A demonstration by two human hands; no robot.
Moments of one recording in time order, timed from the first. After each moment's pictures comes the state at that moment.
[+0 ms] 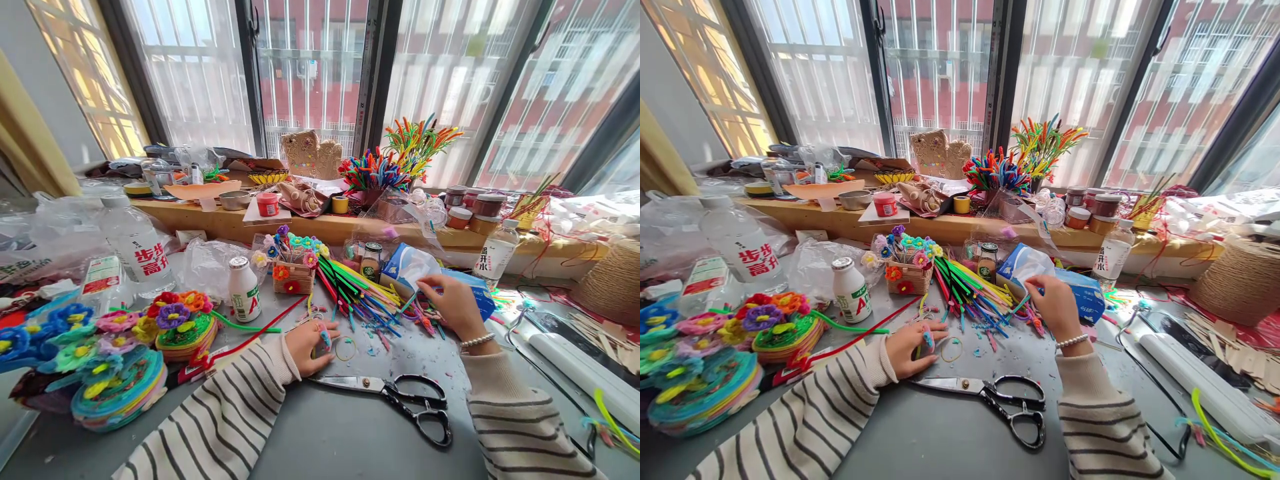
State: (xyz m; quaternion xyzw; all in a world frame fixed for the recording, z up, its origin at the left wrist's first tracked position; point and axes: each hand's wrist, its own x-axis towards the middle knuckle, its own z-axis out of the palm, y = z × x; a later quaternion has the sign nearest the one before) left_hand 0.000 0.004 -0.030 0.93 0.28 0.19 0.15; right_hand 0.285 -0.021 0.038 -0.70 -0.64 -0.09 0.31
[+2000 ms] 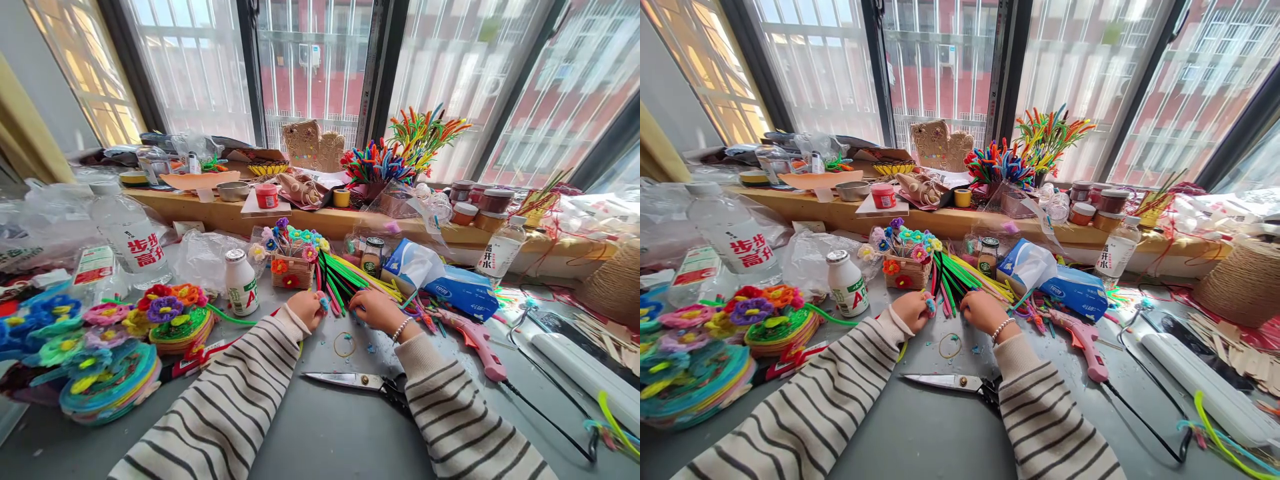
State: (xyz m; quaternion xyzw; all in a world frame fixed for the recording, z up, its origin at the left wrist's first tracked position) left_hand 0.011 0.055 -0.032 0.92 0.33 0.20 -0.01; right_hand 0.197 0.019 -0.001 -0.52 -0.84 0.09 0.14
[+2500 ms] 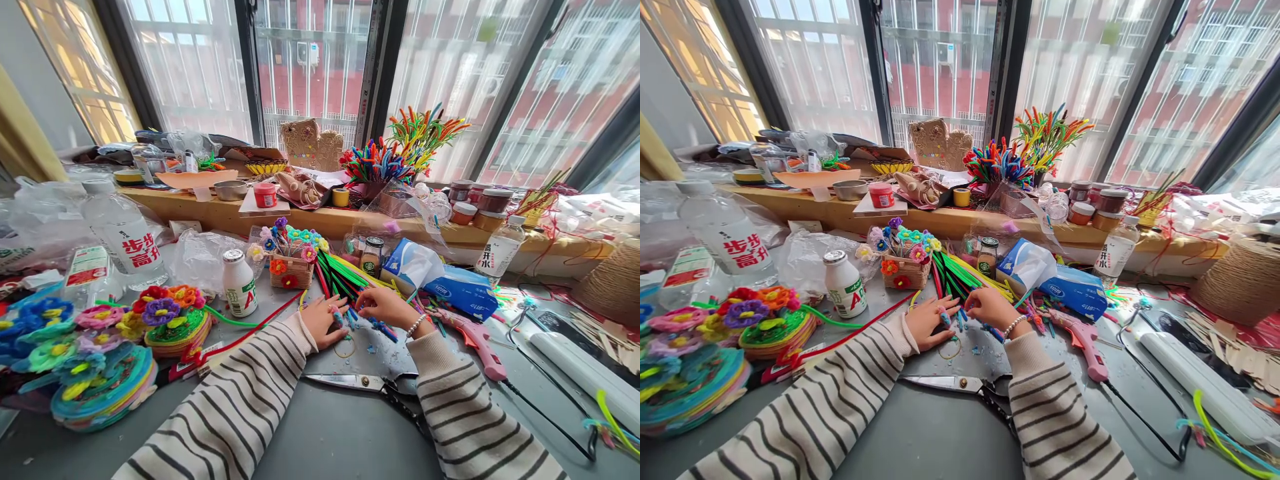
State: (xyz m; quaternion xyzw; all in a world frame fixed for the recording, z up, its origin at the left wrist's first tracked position) left_hand 0.031 0.037 -0.031 0.96 0.27 0.11 0.03; right_hand 0.212 0.015 0.013 -0.56 -0.80 0.14 0.13
